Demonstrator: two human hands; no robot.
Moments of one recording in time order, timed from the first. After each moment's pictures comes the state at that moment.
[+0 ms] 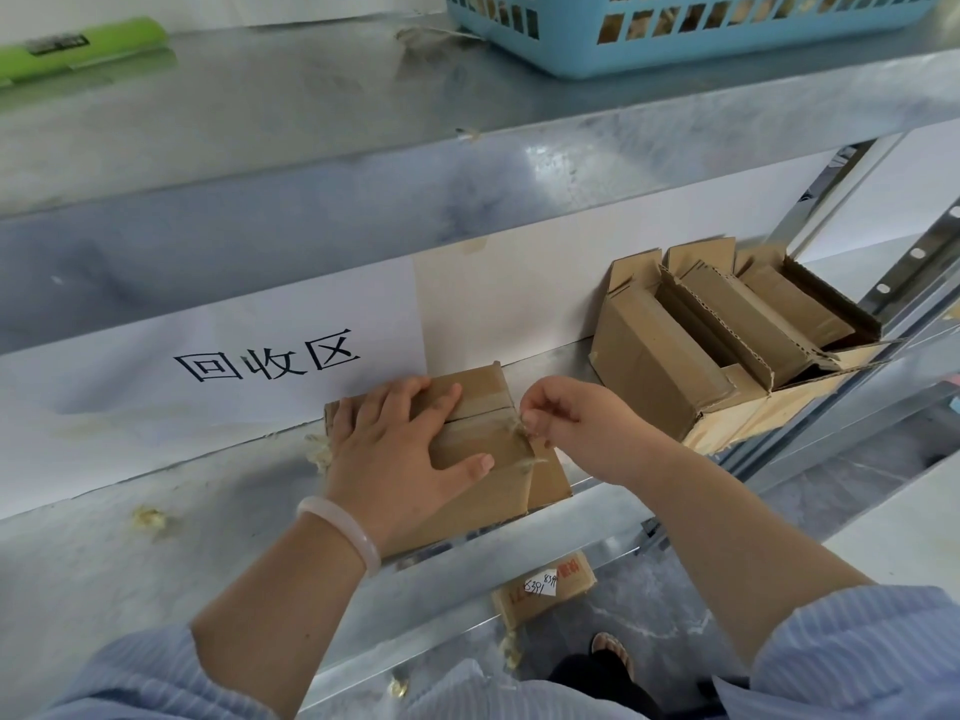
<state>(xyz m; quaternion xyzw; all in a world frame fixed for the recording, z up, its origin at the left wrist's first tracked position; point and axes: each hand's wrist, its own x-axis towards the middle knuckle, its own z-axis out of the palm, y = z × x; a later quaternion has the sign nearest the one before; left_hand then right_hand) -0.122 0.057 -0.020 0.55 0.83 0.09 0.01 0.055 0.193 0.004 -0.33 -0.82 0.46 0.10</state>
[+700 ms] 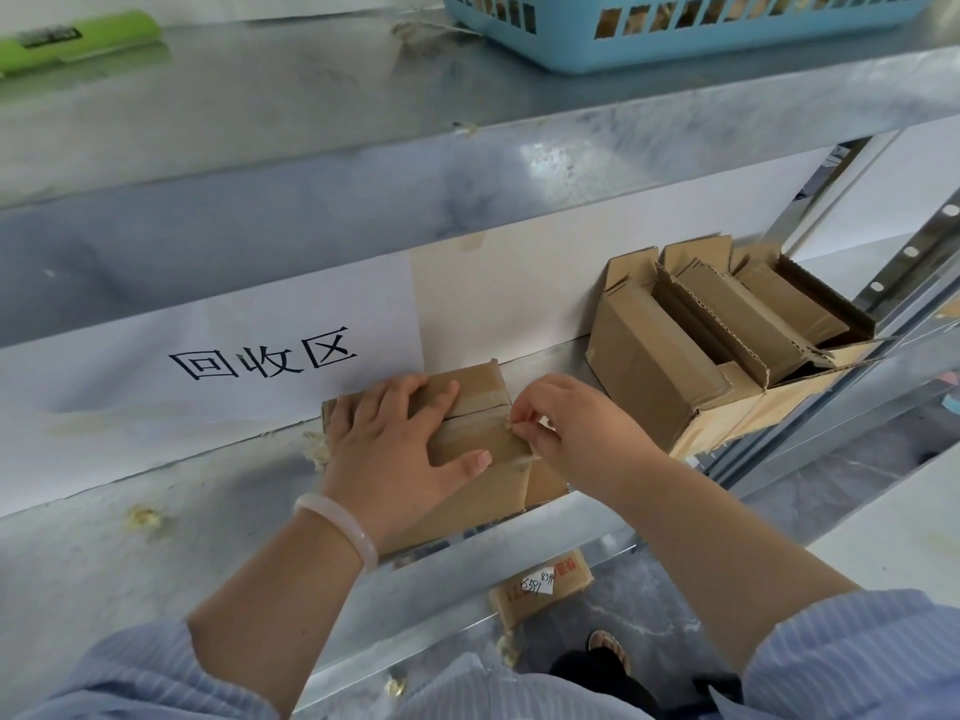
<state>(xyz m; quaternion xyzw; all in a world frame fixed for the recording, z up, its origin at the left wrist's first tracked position) -0.125 0.058 -0.023 0.55 0.83 0.09 0.01 0.052 0.178 0.009 -0.31 -0.91 0.25 0.13</state>
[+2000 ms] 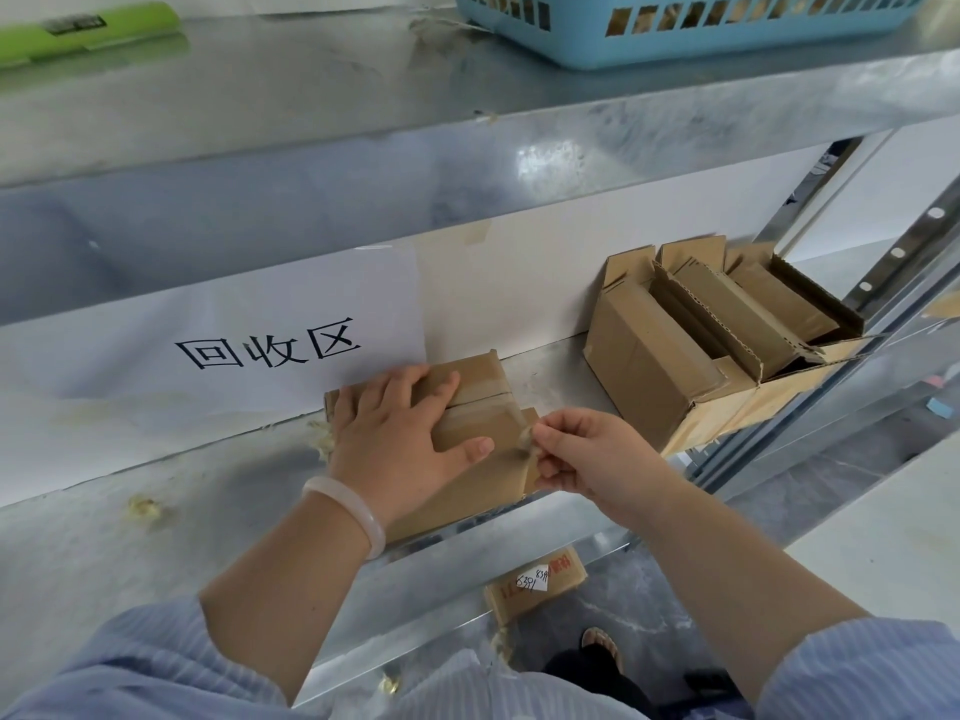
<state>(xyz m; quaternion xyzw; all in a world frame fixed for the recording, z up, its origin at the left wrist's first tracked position) -0.127 0.060 -0.027 0.55 0.83 0.10 0.01 0.071 0.160 -0.008 -0.40 -0.57 0.70 0.15</state>
